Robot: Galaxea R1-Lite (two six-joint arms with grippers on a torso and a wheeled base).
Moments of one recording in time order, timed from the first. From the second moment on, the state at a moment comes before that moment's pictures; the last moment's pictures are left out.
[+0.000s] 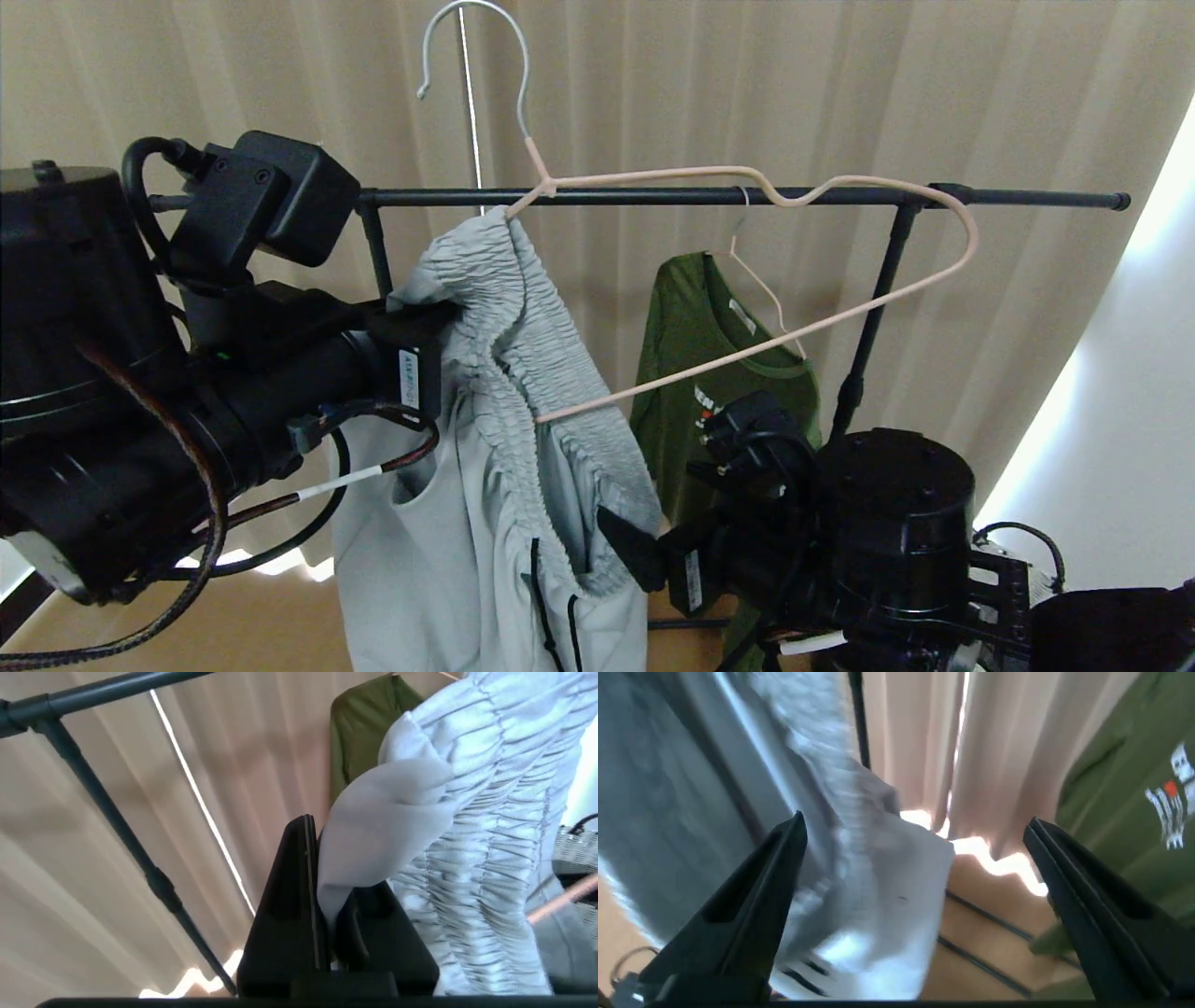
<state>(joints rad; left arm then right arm) -0.69 1.40 -0.79 -0.52 0.36 0.15 0.90 1.80 -0.62 -0.83 -0.28 0.23</state>
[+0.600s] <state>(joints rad) -0.60 1.39 -0.73 -0.52 0.36 0.35 0.66 1.63 -0.44 -0.82 -0.30 0.22</state>
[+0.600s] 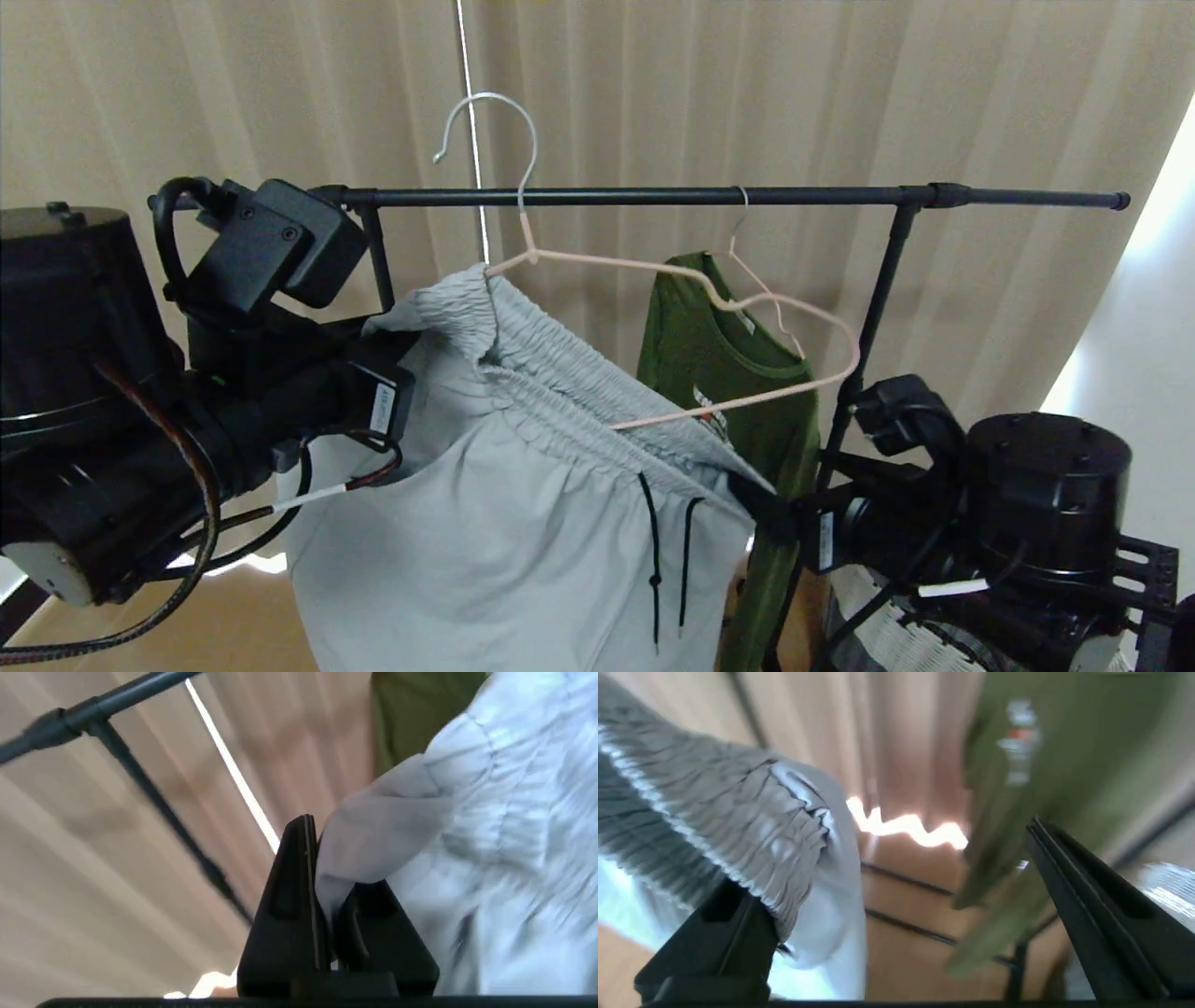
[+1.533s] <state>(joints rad) -0.43 1.36 -0.56 -0.52 0.37 0.67 0.51 1.50 -0.47 -0.81 -0.25 0.12</state>
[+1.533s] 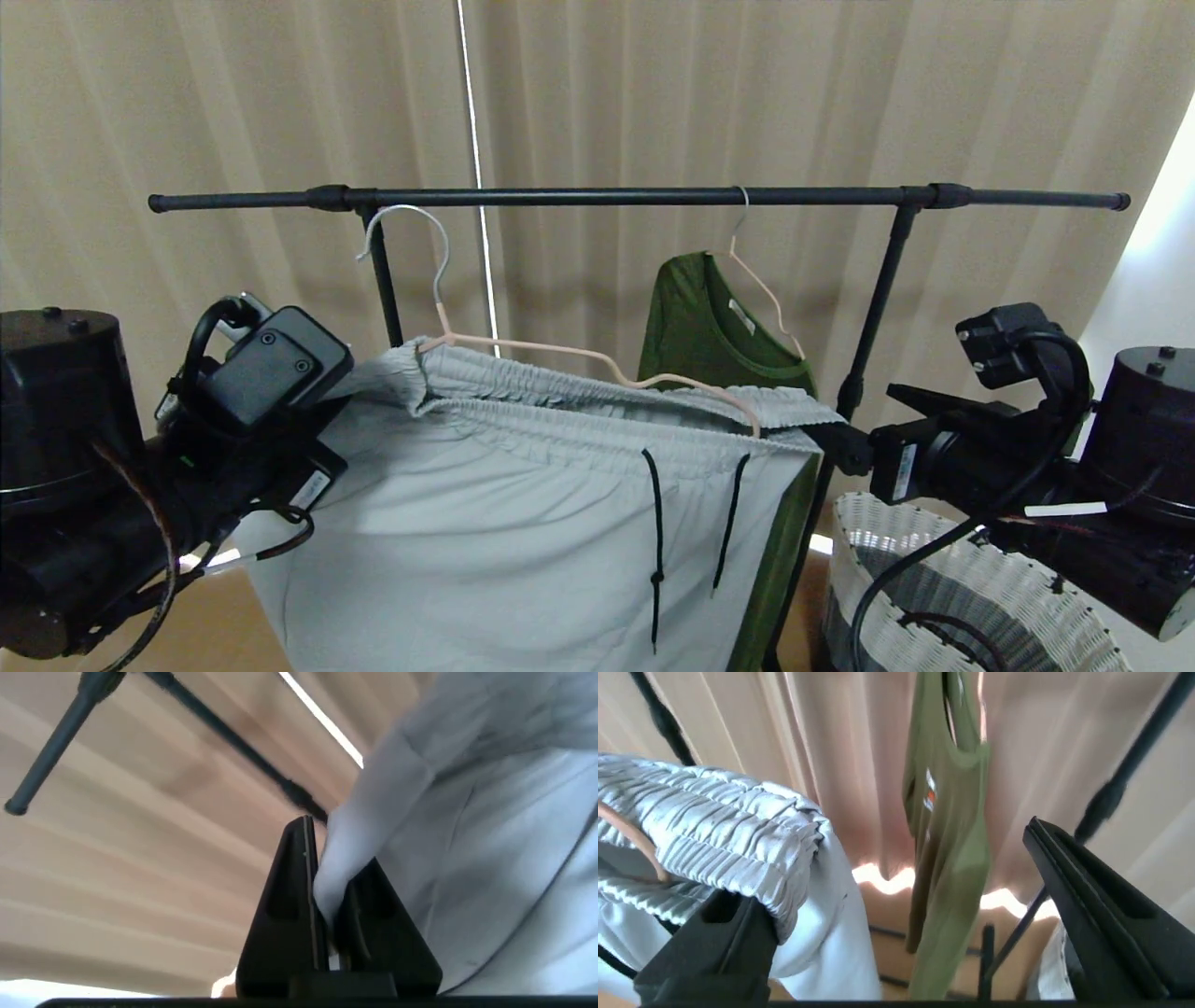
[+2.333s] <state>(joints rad) -0.39 1.35 -0.51 -0.62 0.36 0.76 0.51 1.44 -0.57 -0.67 -0.16 0.11</state>
